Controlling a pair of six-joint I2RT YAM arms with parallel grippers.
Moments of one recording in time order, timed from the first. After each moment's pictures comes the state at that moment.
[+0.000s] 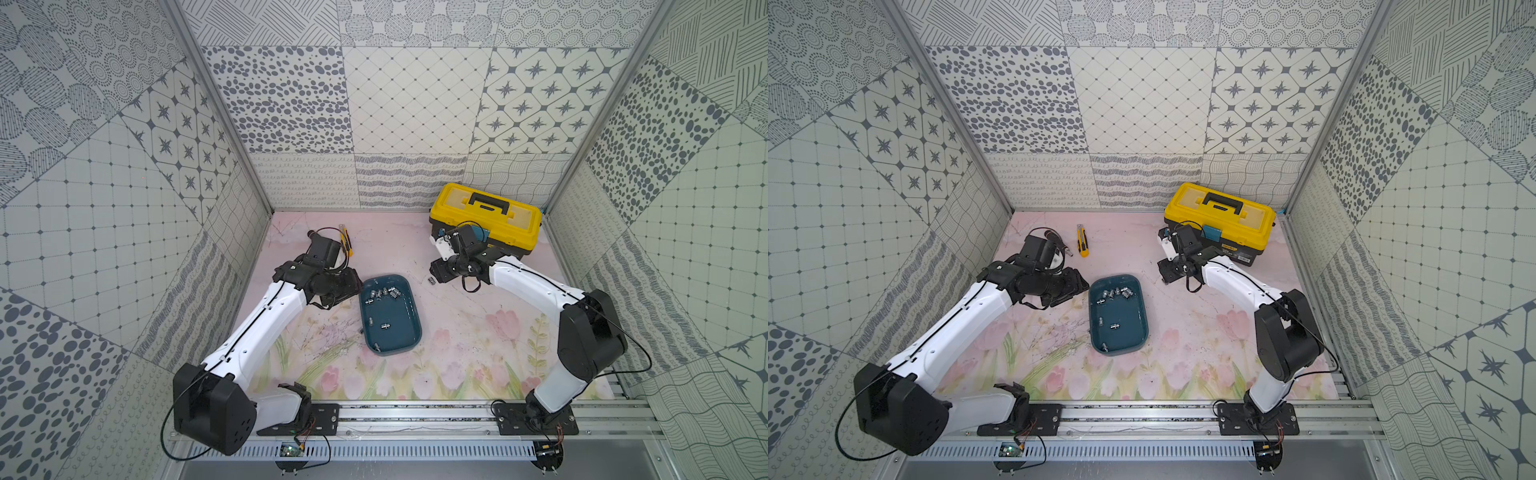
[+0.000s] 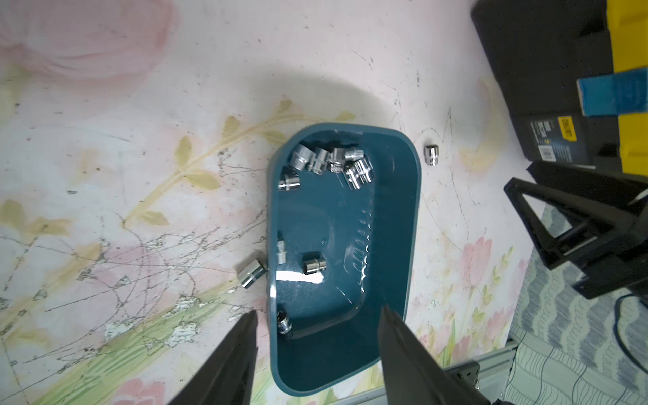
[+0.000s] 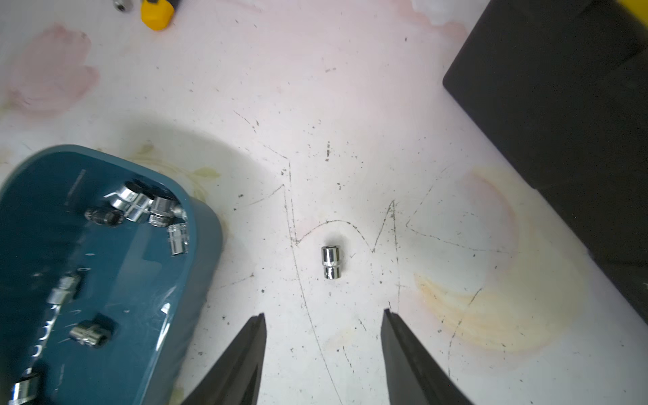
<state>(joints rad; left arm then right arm) -0.32 1.30 1.15 -0.90 0.22 -0.67 0.52 1.66 1.27 -0.50 -0.05 0.02</state>
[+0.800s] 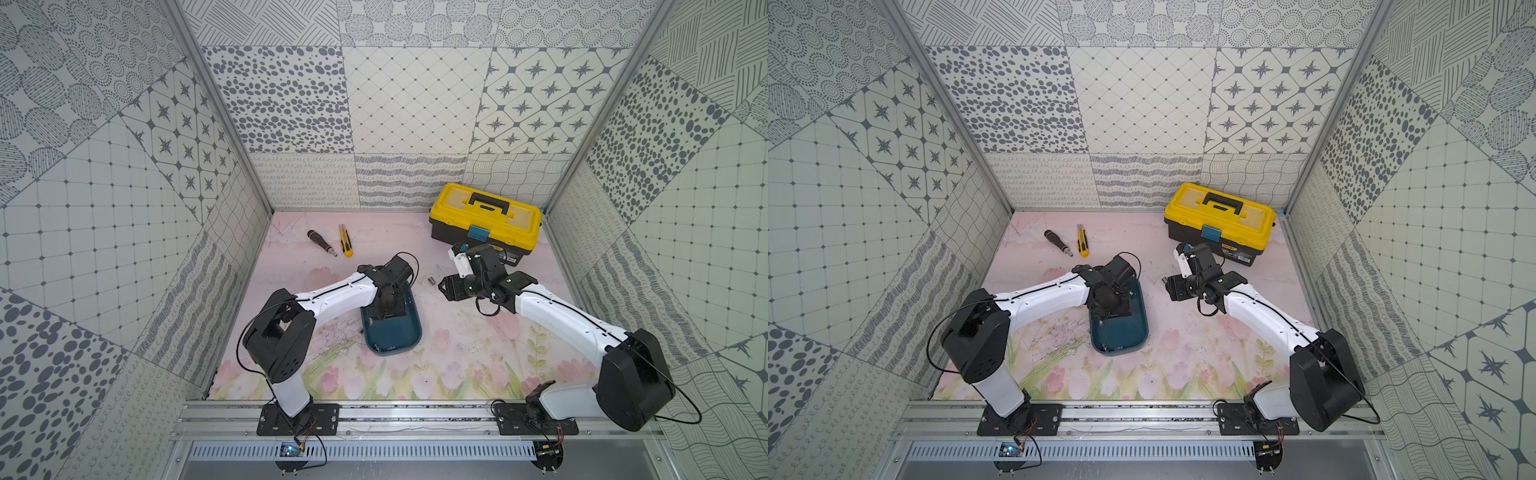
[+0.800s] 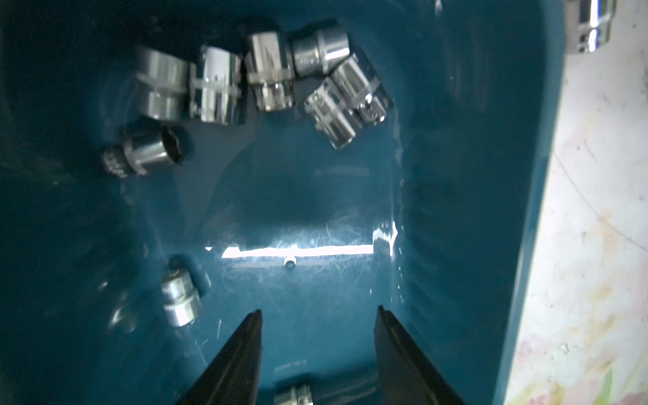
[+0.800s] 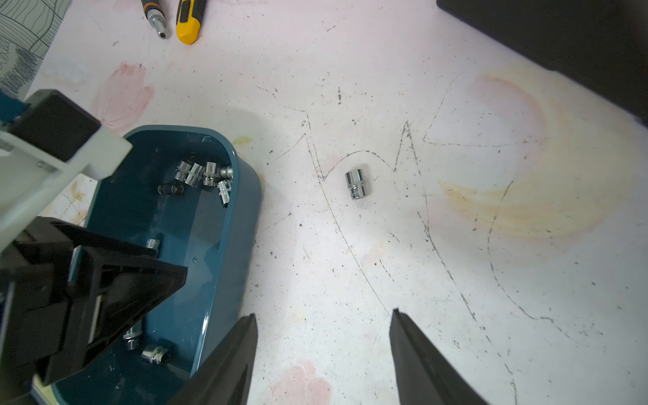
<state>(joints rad) -0.68 1.76 1.22 -0.76 -0.01 -0.81 0.52 1.39 0.97 -0.44 -0.11 0.23</state>
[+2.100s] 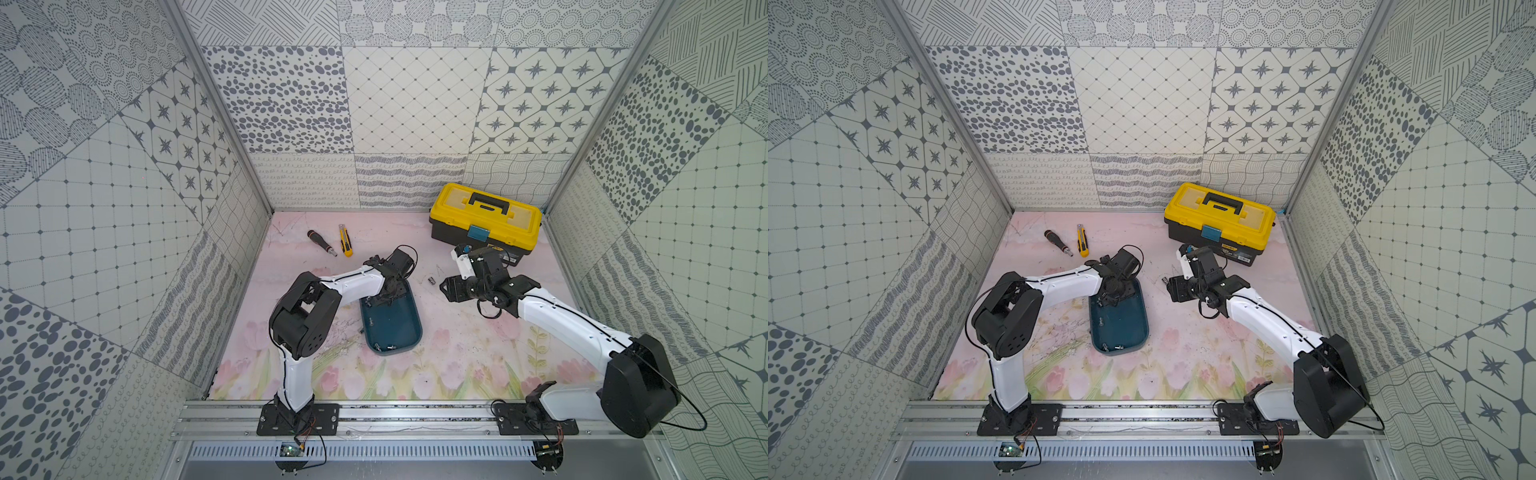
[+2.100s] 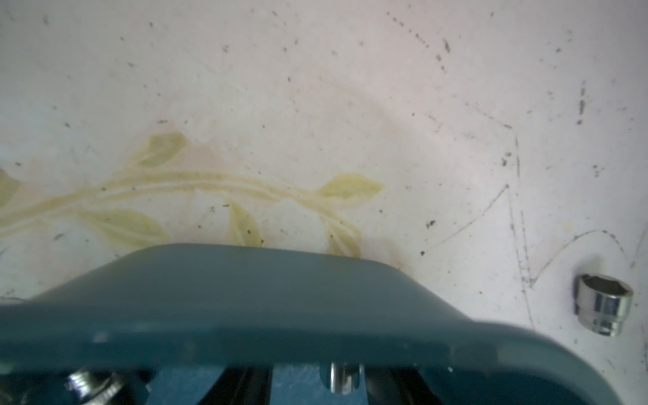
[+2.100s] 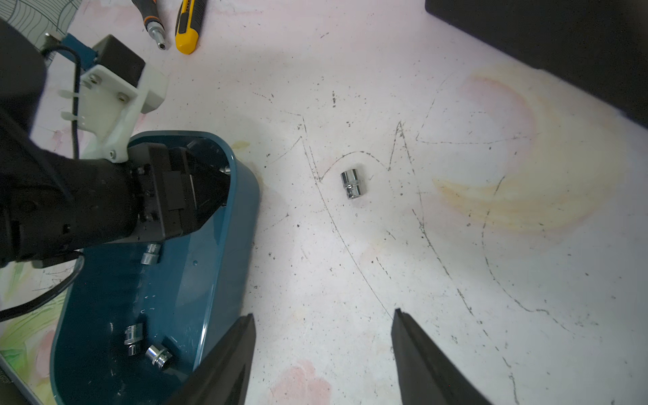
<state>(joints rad) -0.61 1.95 1.29 -0.56 -0.19 -1.00 0.52 1.35 0.94 -0.41 -0.10 0.25</state>
